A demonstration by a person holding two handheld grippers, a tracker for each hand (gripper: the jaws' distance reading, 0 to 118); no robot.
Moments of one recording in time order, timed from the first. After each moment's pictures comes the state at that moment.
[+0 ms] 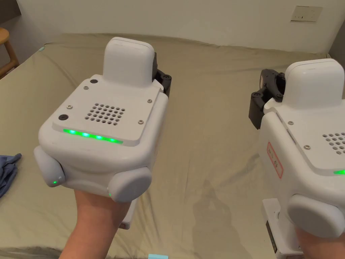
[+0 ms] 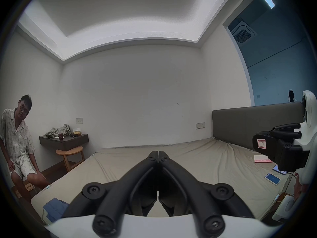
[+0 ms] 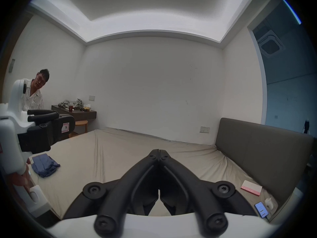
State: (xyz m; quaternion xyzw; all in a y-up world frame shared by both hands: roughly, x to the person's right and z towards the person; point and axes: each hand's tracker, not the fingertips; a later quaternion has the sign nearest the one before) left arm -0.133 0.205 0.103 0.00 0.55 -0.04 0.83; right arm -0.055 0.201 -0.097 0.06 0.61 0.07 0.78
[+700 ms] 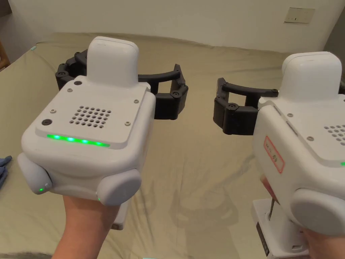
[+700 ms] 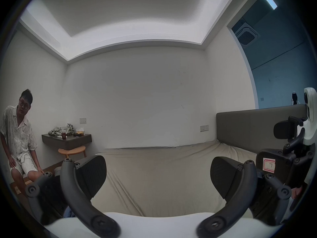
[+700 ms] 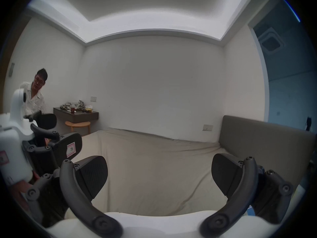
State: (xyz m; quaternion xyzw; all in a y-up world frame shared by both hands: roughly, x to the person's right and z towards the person) left arm -0.139 0.207 0.108 0.02 0.57 -0.04 0.82; right arm -0.066 0.215 -0.105 0.01 0.64 0.05 0.77
